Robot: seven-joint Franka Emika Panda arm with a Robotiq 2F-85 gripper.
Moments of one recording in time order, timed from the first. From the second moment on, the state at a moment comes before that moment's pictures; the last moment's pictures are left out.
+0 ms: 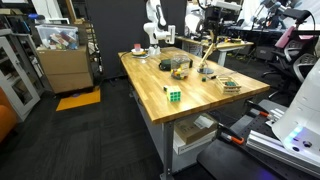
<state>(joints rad) -0.06 -0.08 -0.17 -2.22 0.17 2.01 0.03</state>
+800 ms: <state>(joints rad) -0.13 0.21 -0.19 -2.04 0.06 2.23 0.23</state>
